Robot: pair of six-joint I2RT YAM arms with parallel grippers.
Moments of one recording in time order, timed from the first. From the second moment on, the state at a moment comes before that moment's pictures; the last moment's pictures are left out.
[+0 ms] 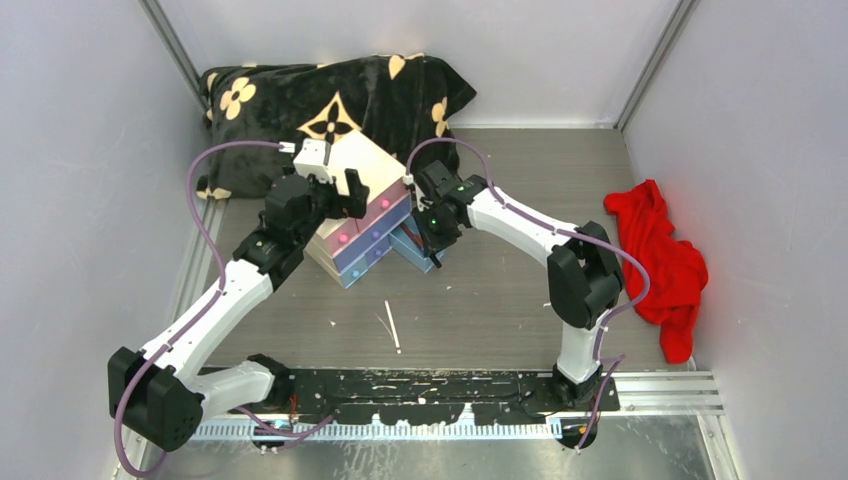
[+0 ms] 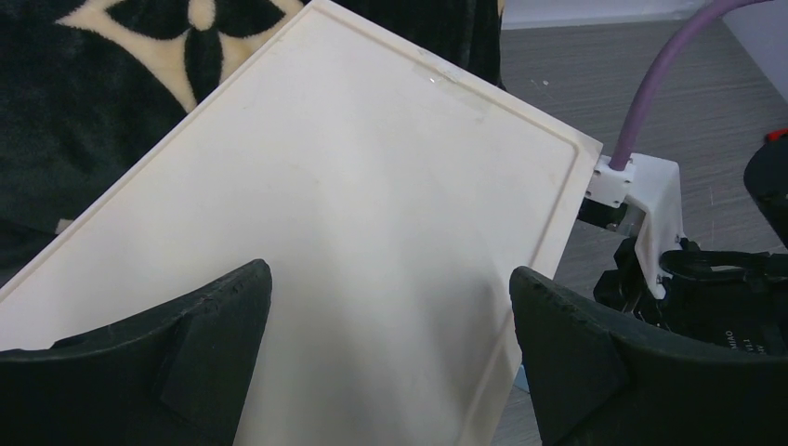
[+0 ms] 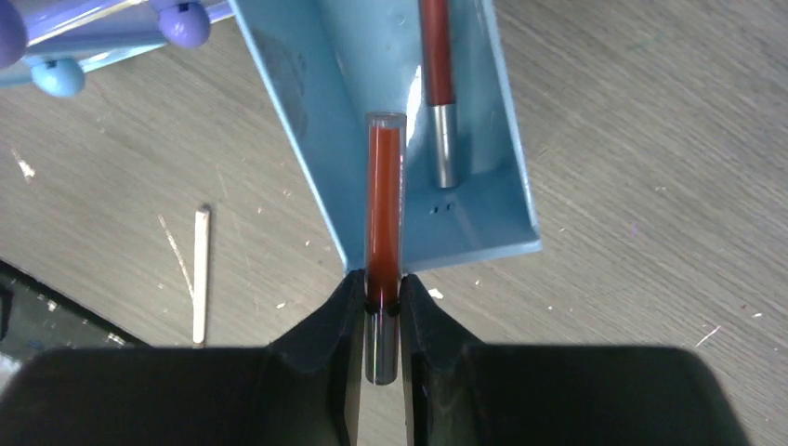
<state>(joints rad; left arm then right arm) -0.45 1.12 0.92 -0.03 -0.14 -0.19 0.70 1.85 1.51 -0.77 -0.09 0.21</state>
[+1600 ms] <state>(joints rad) -0.45 1.09 0.92 -0.07 -0.15 -0.19 0.57 1.95 1.59 -0.75 -0.34 0.26</state>
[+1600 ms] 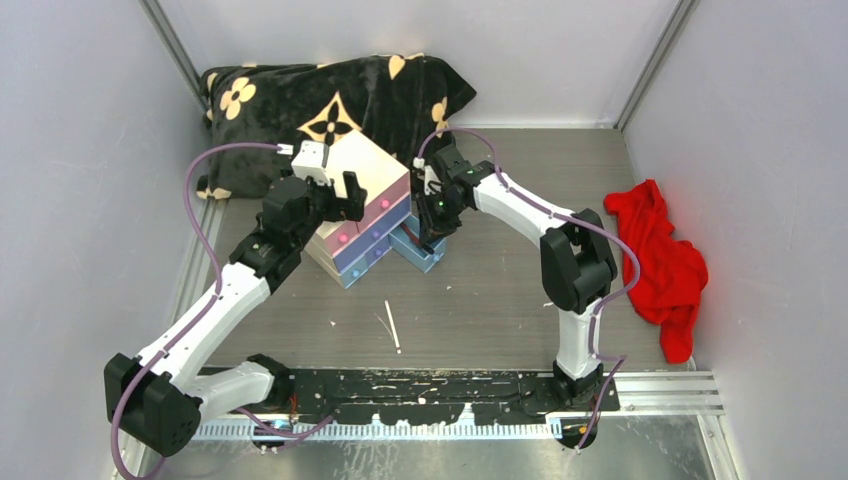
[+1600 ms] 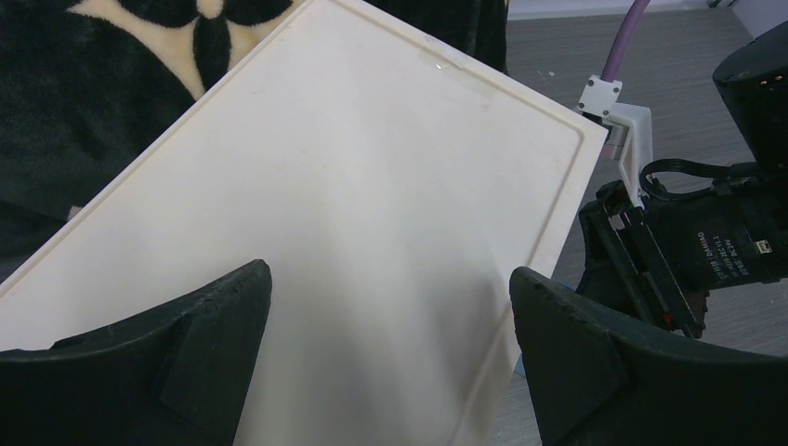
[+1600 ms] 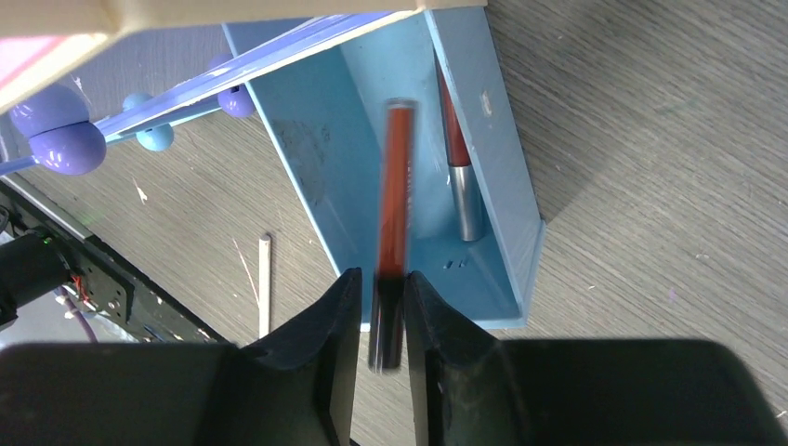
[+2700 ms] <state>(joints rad) -0.45 1.11 0.93 -0.07 -0.18 -0.18 0.90 1.34 1.00 -0.49 0.09 0.38</state>
